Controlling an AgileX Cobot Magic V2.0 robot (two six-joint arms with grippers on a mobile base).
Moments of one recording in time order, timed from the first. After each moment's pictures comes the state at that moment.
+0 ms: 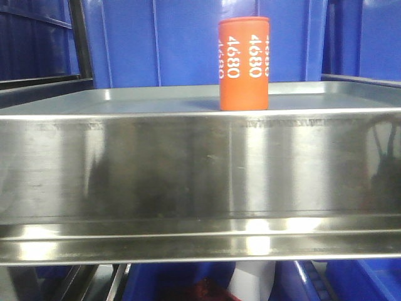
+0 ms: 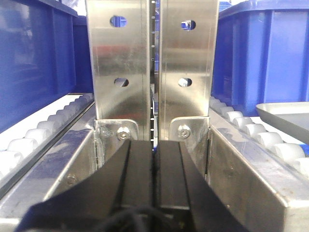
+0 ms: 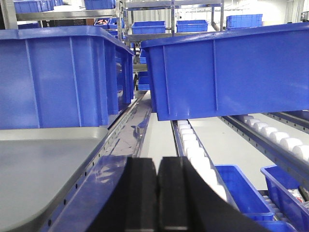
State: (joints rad) left arm -0.10 -0.01 0.03 0.00 -0.01 0.00; right arm 0.00 -0.01 0.03 -0.01 -0.05 0.11
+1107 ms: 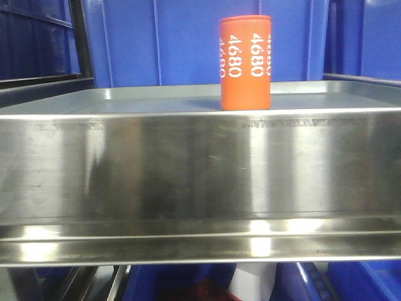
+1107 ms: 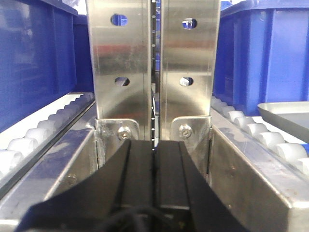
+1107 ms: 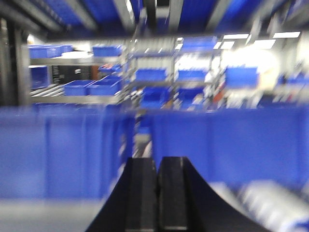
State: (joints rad) left arm -0.10 -0.01 0.03 0.00 -0.01 0.00; right arm 0.00 0.05 -0.28 -0.23 0.02 0.27
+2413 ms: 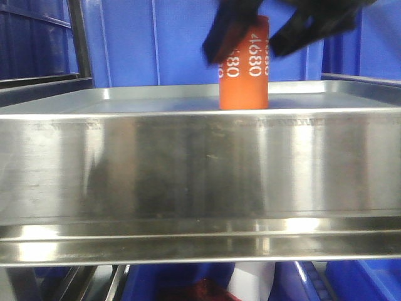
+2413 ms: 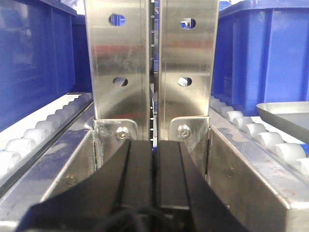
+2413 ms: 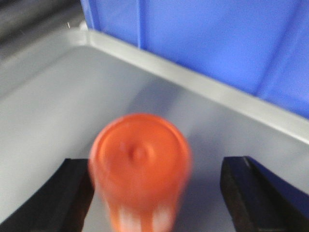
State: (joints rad) left arm -0.10 -0.01 0.03 0.00 -0.01 0.00; right arm 0.65 1.33 -0.91 -0.19 0.26 0.32
